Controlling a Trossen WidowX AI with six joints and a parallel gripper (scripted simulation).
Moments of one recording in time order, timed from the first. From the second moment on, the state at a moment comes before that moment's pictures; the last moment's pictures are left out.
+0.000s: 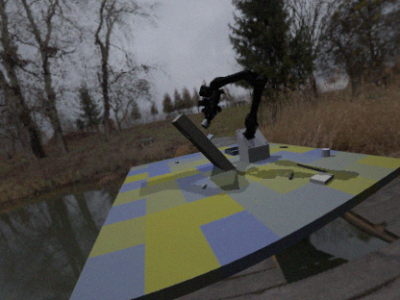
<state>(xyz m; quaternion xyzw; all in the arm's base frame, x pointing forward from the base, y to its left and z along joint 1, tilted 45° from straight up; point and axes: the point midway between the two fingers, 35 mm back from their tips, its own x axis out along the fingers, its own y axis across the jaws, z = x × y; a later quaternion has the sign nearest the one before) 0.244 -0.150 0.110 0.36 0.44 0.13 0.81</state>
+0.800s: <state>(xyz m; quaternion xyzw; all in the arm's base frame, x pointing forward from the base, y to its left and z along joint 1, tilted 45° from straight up) 0.223 -0.216 0.071 0.36 0.44 0.13 0.81</state>
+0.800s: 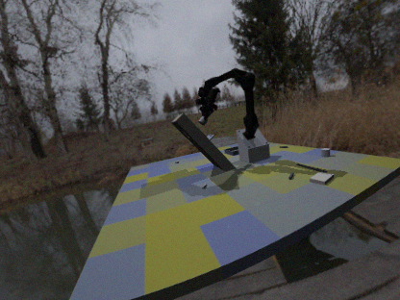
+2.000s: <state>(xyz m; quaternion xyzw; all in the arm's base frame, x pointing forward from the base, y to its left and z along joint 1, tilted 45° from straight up) 0.071 -0.284 -0.077 0.55 0.52 -0.32 0.56</state>
